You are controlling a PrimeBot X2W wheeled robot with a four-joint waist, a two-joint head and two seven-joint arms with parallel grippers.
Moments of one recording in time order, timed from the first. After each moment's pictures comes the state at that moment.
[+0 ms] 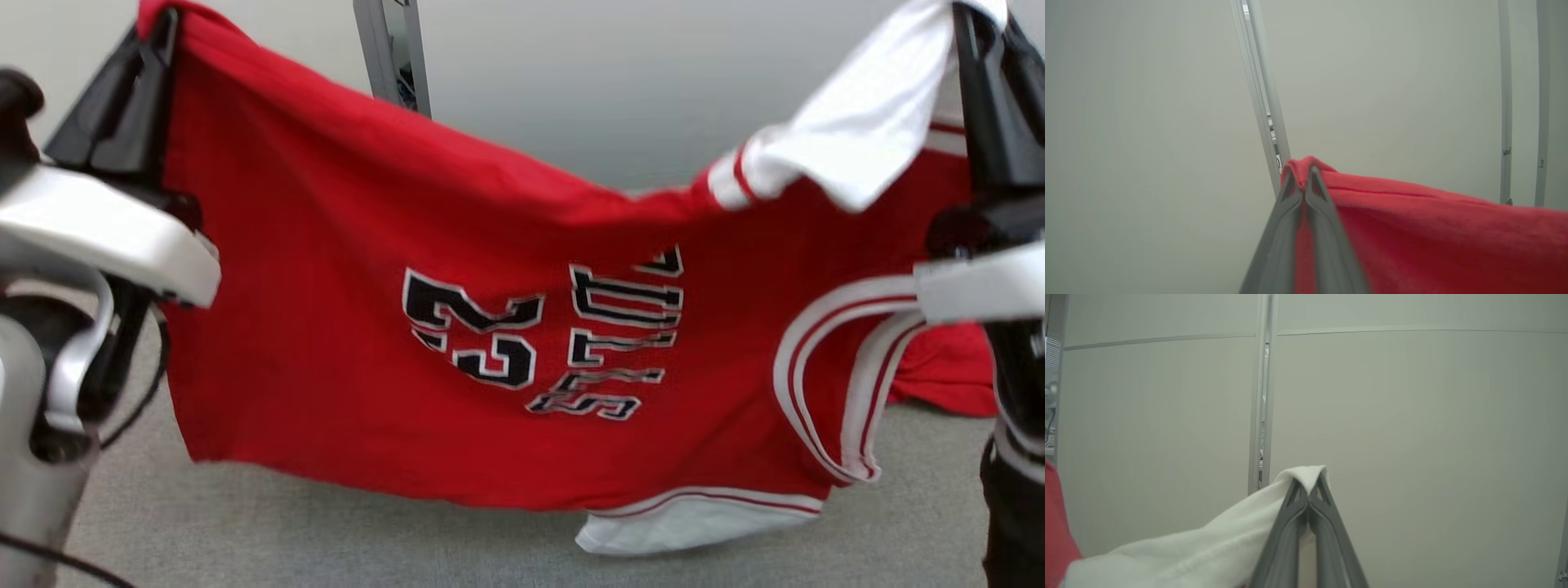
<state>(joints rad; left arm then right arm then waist) -0.55 0.50 -0.26 -0.27 -0.50 0.21 0.30 -0.48 -0.05 -0.03 -0.41 0.22 0.13 0.33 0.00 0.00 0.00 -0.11</state>
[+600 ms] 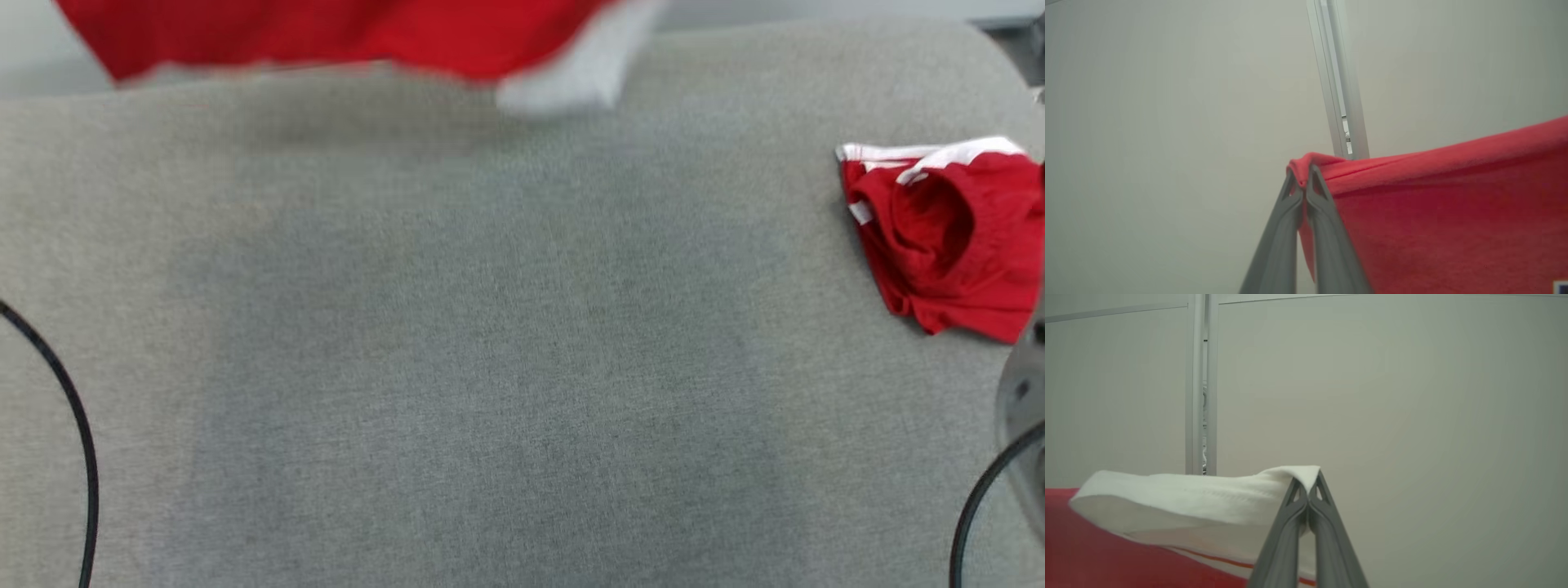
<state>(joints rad) -1.28 0.47 -0.29 0.39 -0.36 0.13 0.14 -1.36 -0.05 -0.06 0.52 0.12 0.13 0.01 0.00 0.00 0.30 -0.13</state>
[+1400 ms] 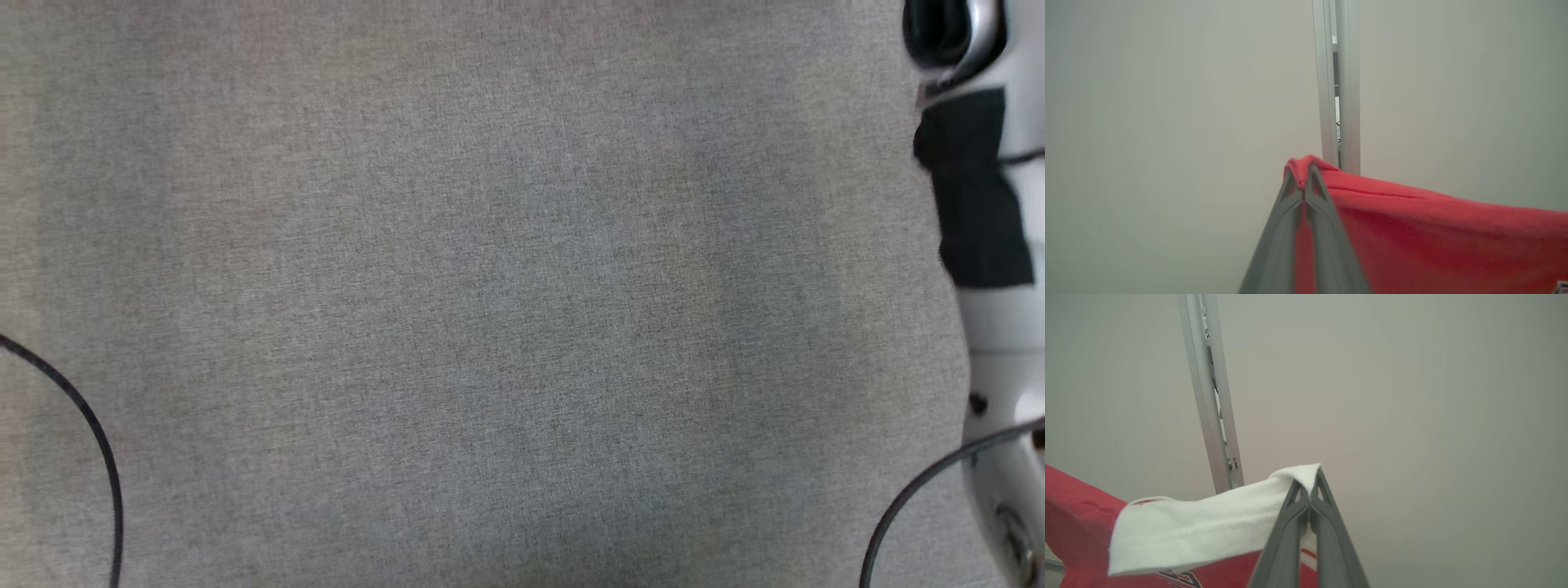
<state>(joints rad) -1.27 0.42 -0.22 0.59 -0.36 -0.01 -0.26 -1.29 -0.05 0.15 0.67 0.29 0.13 -0.26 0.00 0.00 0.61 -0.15</state>
